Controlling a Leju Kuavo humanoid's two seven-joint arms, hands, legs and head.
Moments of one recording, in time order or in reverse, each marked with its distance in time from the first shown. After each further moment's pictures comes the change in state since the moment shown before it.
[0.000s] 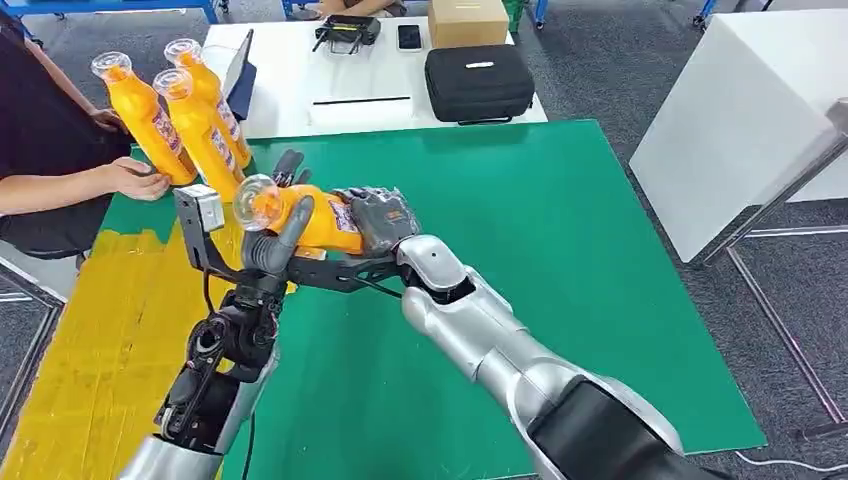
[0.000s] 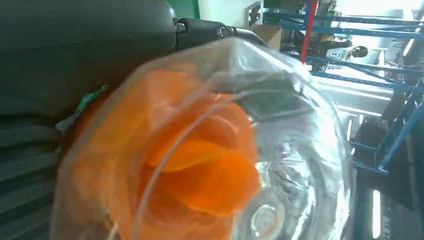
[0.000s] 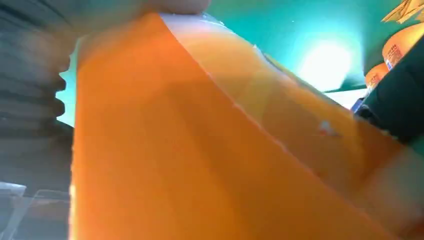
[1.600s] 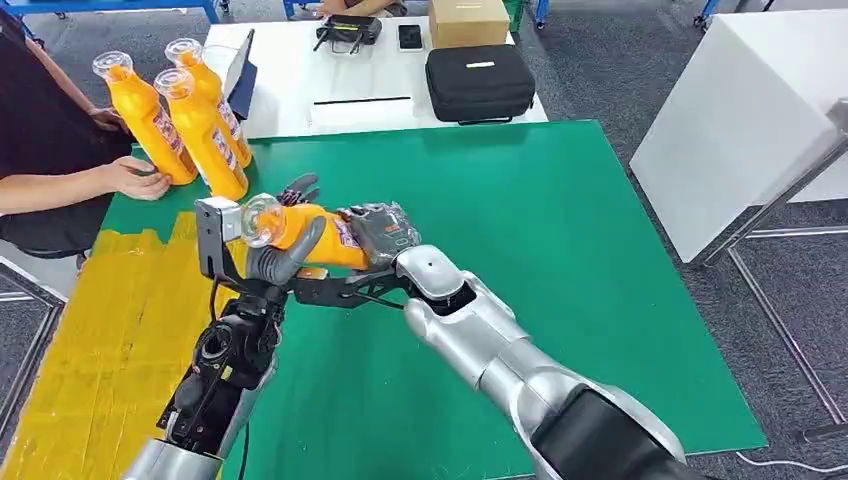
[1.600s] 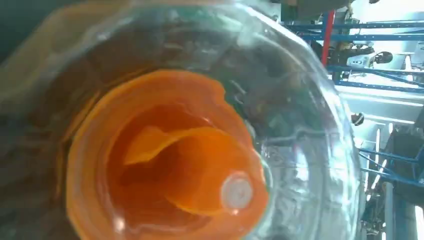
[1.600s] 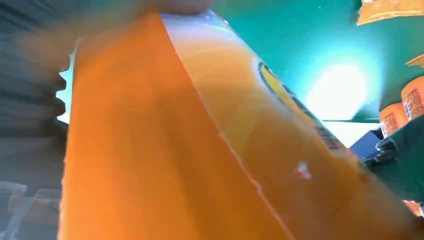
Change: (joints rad) left arm 0.011 0.012 0.021 0.060 -0.092 0.010 -0.007; right arm 0.038 -0.013 0.017 -0.043 0.109 0.084 0.021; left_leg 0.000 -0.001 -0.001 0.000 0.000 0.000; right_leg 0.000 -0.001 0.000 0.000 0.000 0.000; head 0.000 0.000
